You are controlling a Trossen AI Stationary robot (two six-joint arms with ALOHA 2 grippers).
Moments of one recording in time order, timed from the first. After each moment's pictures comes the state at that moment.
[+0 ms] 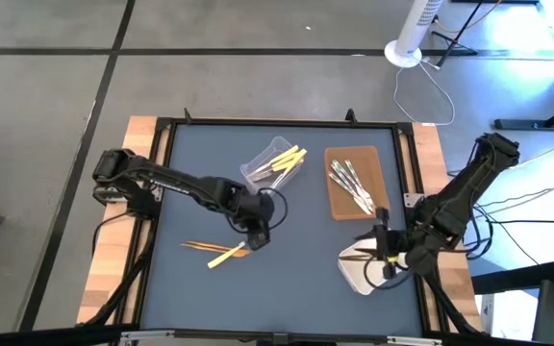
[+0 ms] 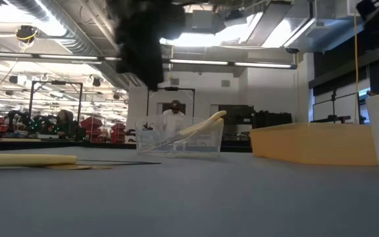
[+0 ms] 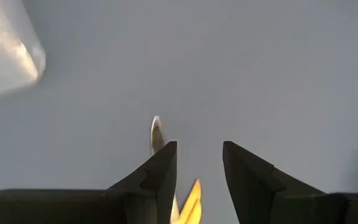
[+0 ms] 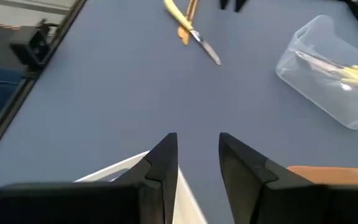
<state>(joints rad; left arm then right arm) -0.14 1.69 1.28 -0.69 -0.01 -0.63 0.88 0.99 0.72 -0.54 0.66 0.48</state>
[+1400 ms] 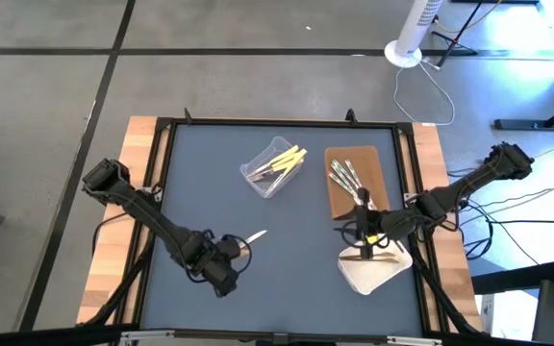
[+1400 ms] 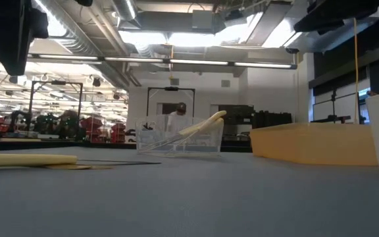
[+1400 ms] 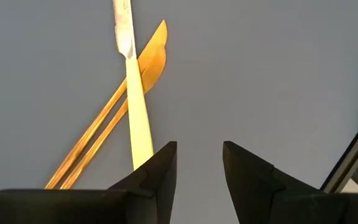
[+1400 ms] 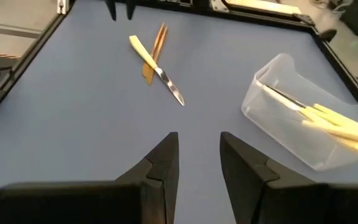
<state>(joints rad) -0.60 1.68 1.27 -0.95 -0.14 -1.15 0.52 1.00 0.72 -0.29 0.48 0.15</state>
